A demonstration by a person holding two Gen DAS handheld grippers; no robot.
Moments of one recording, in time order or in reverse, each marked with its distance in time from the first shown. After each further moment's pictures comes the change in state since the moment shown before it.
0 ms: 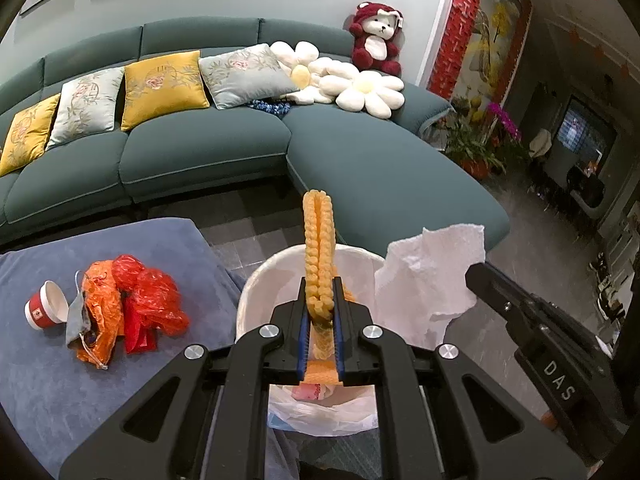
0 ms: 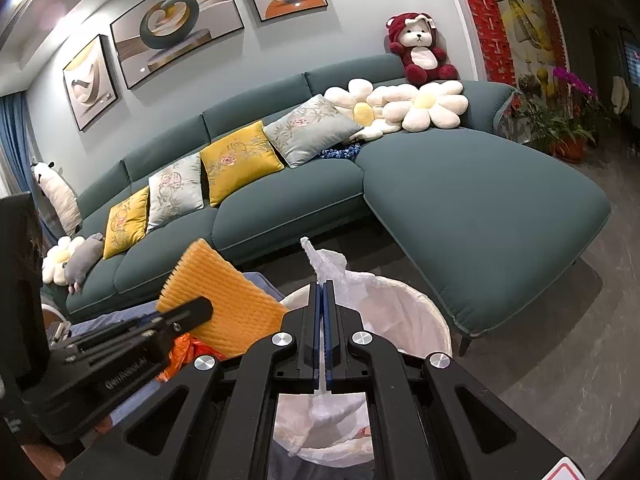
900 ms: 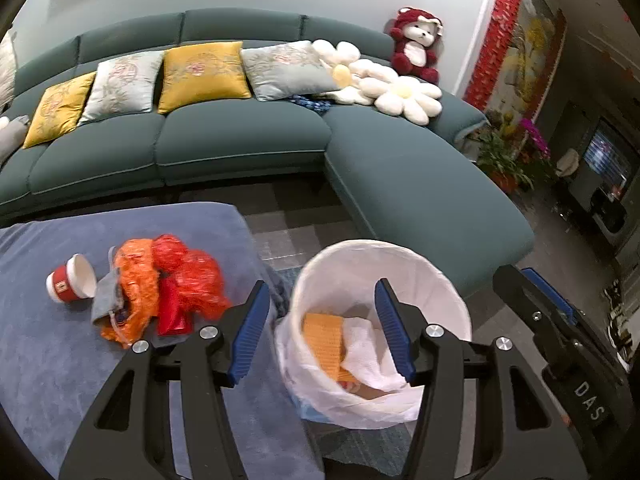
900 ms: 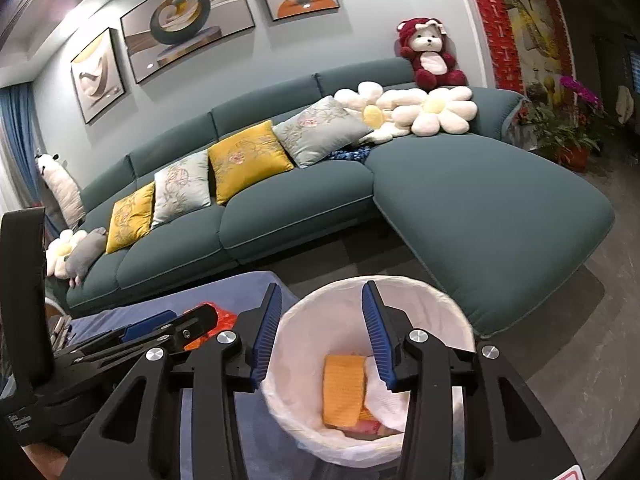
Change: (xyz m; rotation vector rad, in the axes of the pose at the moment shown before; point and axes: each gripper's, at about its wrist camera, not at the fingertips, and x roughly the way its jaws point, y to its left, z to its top) left arm -0.018 0.046 -0.007 -0.100 -0.006 0.103; right arm 0.004 0.030 -0.005 -0.037 -0.006 0.013
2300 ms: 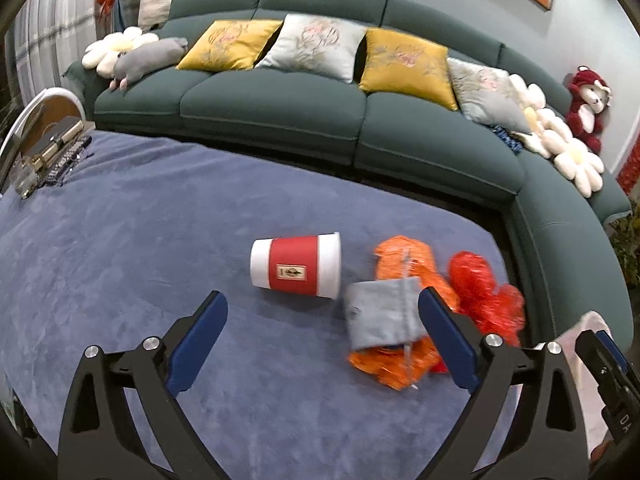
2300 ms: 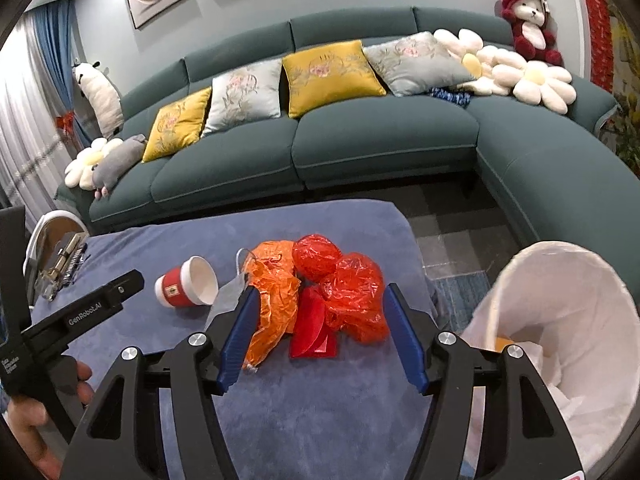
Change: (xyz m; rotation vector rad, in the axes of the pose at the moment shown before) left arm 0.004 0.296 -0.026 -0.362 0.003 0.424; right arm 0.142 0.183 -0.061 -0.194 0.246 0.121
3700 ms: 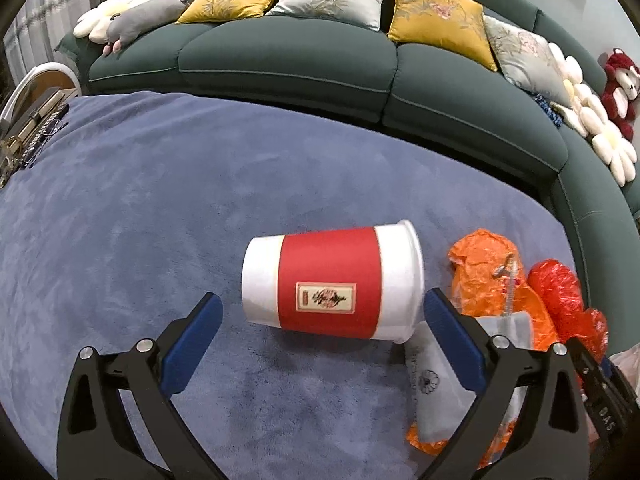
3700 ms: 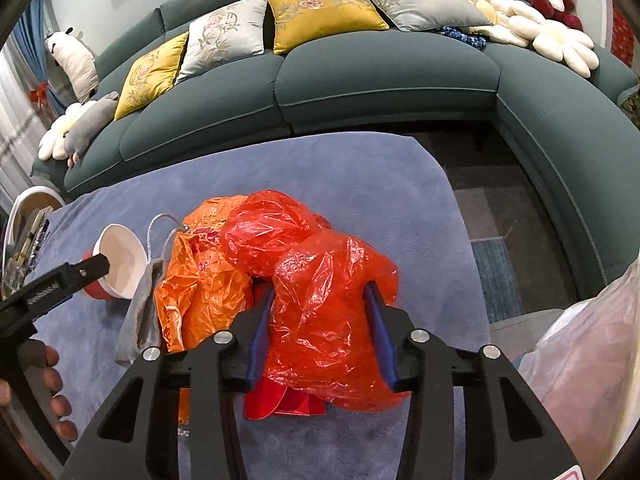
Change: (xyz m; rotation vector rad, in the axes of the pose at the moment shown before) left arm 0.122 0.019 0.012 -0.011 0.153 0.070; right arm 0.145 -0.006 -0.004 0.003 0.190 -0.020
